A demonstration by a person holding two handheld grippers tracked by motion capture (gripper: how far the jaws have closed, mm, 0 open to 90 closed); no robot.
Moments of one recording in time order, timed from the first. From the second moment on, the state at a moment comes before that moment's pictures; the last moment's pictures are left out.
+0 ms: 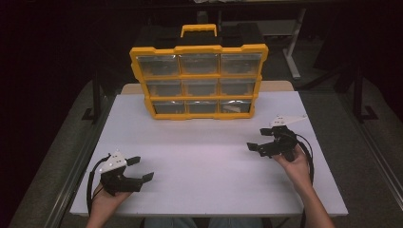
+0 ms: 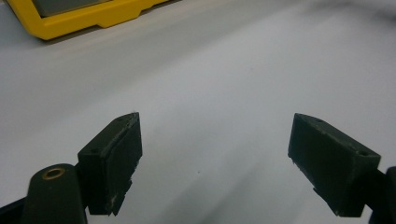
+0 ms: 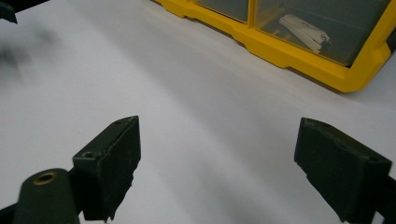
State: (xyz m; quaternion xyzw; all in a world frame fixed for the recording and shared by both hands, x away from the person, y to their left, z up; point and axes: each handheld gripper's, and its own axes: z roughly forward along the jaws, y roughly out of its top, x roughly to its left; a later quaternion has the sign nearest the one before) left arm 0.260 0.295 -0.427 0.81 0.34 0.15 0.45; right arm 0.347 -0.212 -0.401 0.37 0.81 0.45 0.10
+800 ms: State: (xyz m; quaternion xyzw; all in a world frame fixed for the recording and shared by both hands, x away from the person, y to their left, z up) left arm 0.260 0.294 -0.428 0.81 0.35 0.16 0.45; right arm 0.325 -0.232 -0.412 0.37 0.80 0.45 0.11
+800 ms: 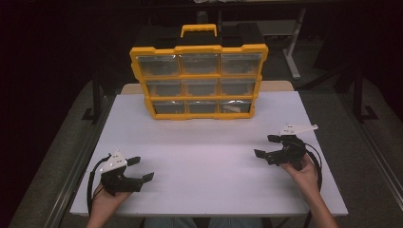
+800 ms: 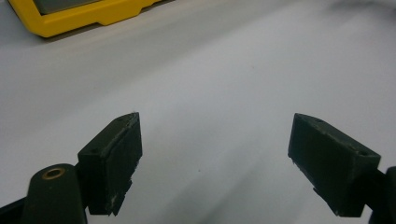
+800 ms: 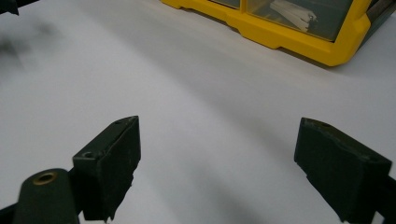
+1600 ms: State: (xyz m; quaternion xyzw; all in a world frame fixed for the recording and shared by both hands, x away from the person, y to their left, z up) left arm 0.260 0.298 -0.428 0.80 0.36 0.15 0.46; right arm 0.295 -0.250 -0.420 0.36 0.80 0.46 0.14
